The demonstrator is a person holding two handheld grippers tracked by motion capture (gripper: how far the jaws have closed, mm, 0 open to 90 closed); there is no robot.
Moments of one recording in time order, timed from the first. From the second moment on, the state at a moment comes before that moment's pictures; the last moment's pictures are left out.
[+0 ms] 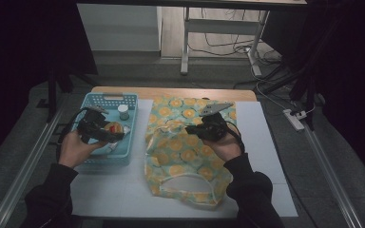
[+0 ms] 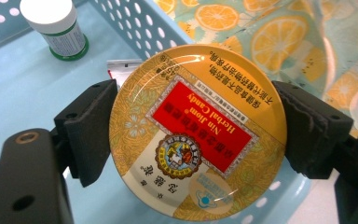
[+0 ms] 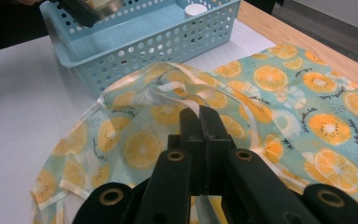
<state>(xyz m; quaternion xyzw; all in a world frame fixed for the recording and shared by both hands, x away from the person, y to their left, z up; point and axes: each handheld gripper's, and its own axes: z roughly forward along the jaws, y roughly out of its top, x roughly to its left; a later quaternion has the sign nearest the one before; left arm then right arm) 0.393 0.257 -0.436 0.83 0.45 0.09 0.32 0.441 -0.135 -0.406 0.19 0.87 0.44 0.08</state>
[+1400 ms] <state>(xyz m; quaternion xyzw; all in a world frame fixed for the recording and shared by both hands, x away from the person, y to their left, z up) 0.348 0.170 -0.432 0.87 0.33 0.05 0.35 0.442 -0.136 -0.407 0.20 0.87 0.44 0.08</state>
